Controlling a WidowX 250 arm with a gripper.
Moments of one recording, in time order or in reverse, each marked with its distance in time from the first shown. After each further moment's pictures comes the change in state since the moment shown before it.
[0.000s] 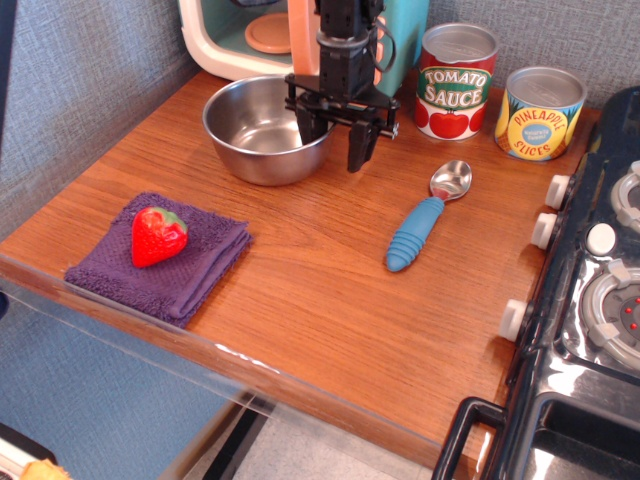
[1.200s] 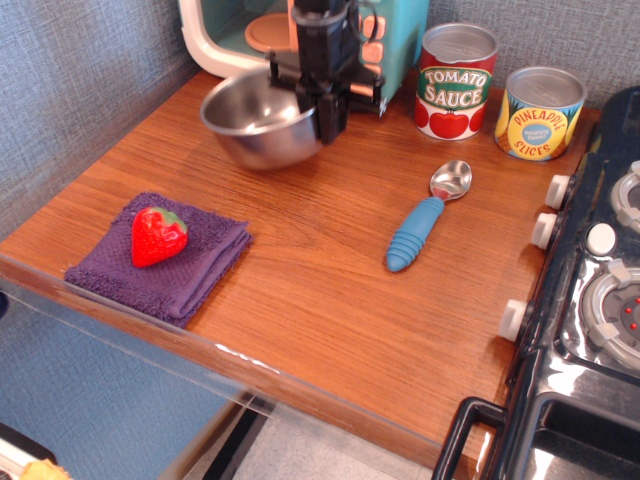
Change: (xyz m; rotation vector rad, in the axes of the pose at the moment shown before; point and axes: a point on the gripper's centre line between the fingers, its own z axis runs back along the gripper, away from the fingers) arm -0.011 0.003 0.045 0.008 -0.159 -0.036
